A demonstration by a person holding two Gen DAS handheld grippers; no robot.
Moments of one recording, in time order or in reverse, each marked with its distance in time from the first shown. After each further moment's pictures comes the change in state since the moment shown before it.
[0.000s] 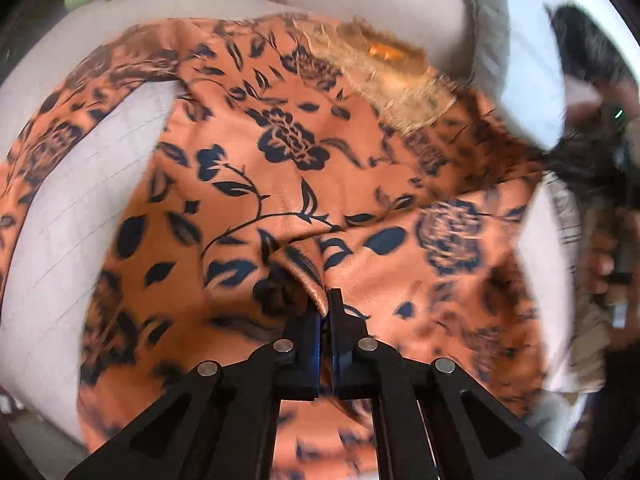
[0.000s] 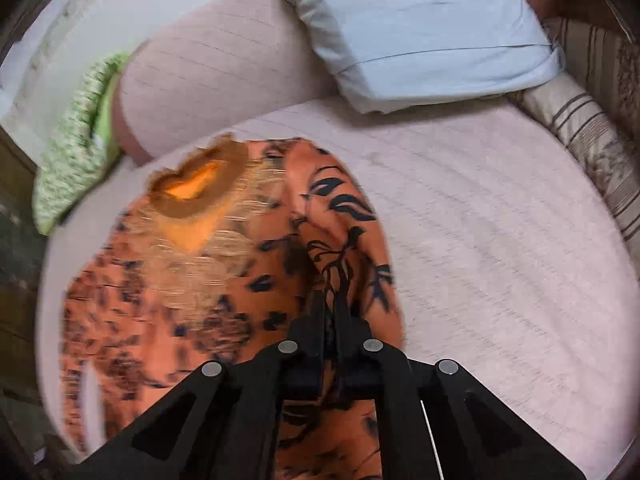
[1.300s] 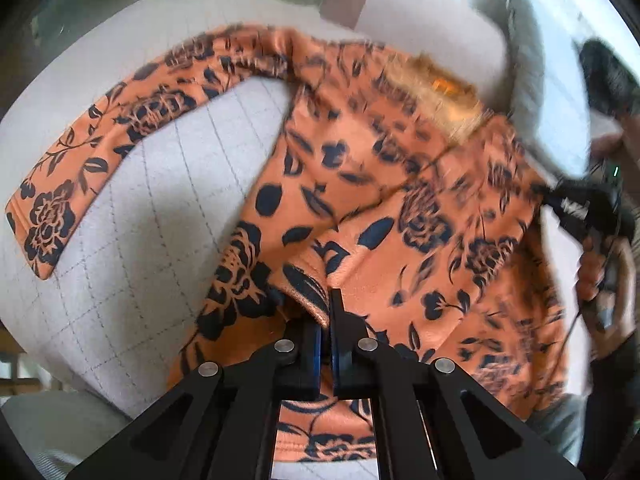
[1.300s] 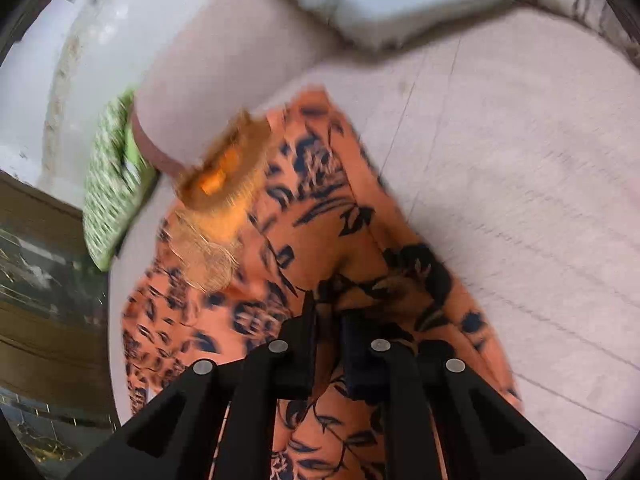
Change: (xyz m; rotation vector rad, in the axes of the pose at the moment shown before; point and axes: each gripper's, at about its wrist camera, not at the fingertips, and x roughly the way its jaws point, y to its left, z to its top) left arm -0.039 0.053 -0.044 -0.072 -0.123 0.103; right arm 0.035 -0.038 -0.019 0.201 0.043 0.260
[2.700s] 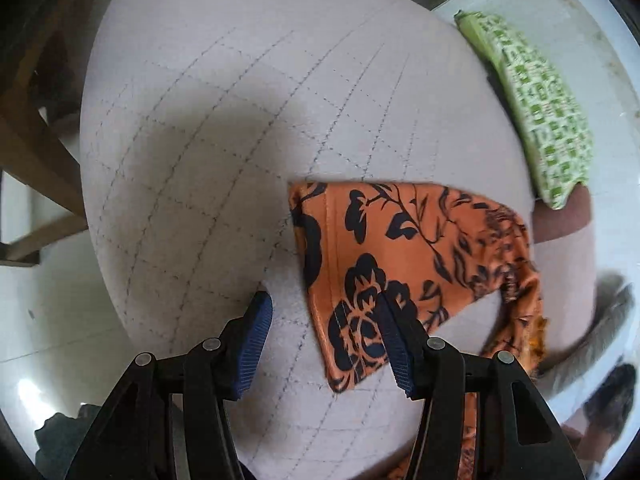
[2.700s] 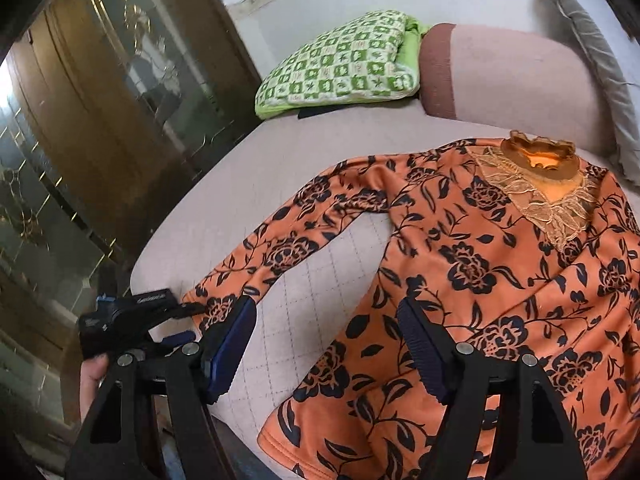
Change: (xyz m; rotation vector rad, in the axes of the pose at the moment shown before) left arm -0.052 0.256 0.012 -0.868 -0.125 0.111; right arm -0.036 0.279 -0.232 -0.705 0.026 0.195
